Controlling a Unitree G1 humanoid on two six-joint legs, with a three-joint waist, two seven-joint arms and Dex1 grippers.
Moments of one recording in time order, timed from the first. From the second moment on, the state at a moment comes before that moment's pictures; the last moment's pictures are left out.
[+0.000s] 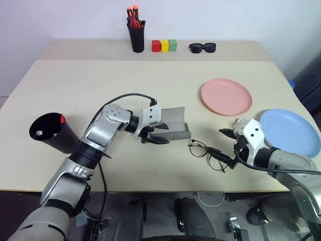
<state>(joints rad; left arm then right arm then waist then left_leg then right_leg) -0.74 0.45 -0.34 0.18 -0.10 0.33 -1.25 0.03 -0.81 -0.18 -0.60 0.51 0.78 0.61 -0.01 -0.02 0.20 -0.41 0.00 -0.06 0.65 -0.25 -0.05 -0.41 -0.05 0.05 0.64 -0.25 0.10</state>
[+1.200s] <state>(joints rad) -0.23 0.57 -0.21 -0.34 -0.32 0.31 -1.11 -0.25 -0.94 0.12 -0.78 0.43 1.30 0.44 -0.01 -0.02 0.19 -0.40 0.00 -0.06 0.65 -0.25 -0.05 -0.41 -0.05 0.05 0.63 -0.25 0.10</state>
